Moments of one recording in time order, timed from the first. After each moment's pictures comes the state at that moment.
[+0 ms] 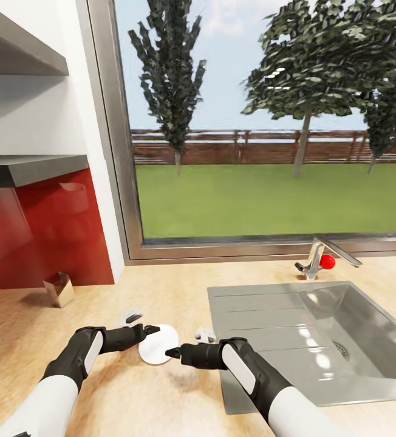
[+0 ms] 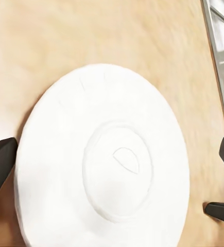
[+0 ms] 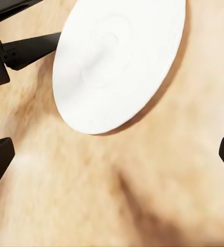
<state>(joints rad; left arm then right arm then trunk) -0.67 0.01 0.35 -0.61 -0.05 0.70 -0.64 -0.63 0.15 0.48 -0.63 -0.75 0.62 0.26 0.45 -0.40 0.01</state>
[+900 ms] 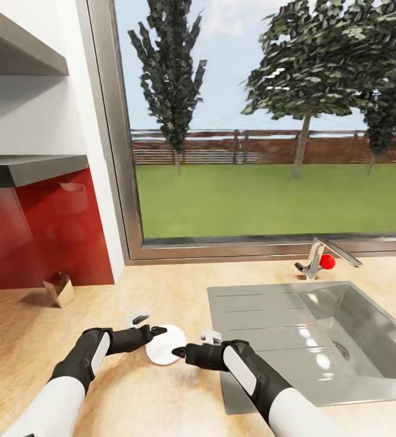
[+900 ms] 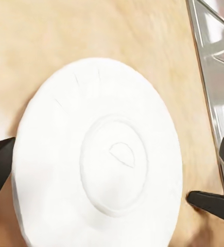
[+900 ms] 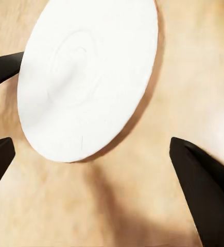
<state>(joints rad) -0.66 -0.03 0.35 -0.61 -0.05 0.71 -0.65 -0.63 0.15 0.47 -0.60 -0.76 0.56 0.17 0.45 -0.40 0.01</state>
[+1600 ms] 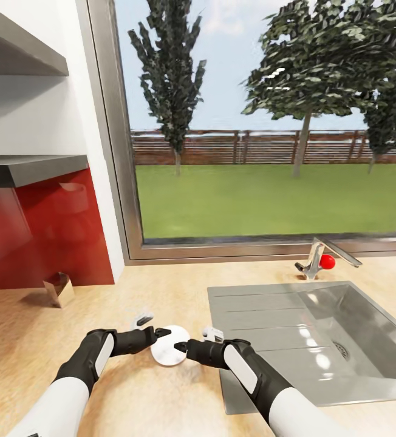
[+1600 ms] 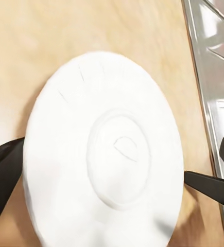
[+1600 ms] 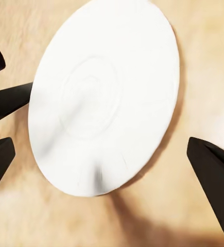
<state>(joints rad) -0.66 -0.04 0.35 -0.59 -0.04 0.71 -0.65 -0.63 0.15 0.46 -0.60 -0.81 0.51 0.14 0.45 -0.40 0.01</state>
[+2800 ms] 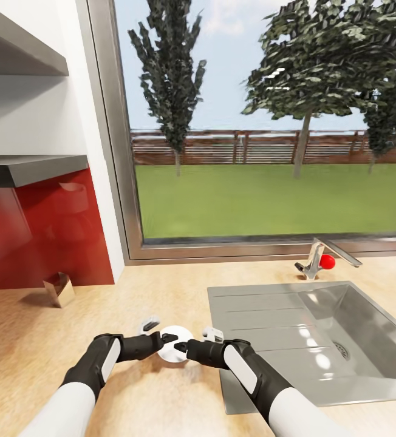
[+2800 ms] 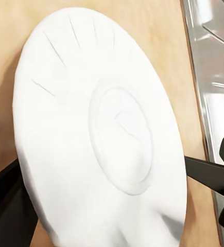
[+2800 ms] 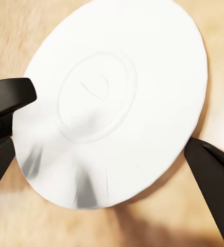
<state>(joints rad) -0.64 -0.08 0.34 -0.59 -0.05 0.71 -0.65 -0.63 0.15 0.46 -0.59 -0.80 0.51 0.14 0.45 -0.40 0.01</state>
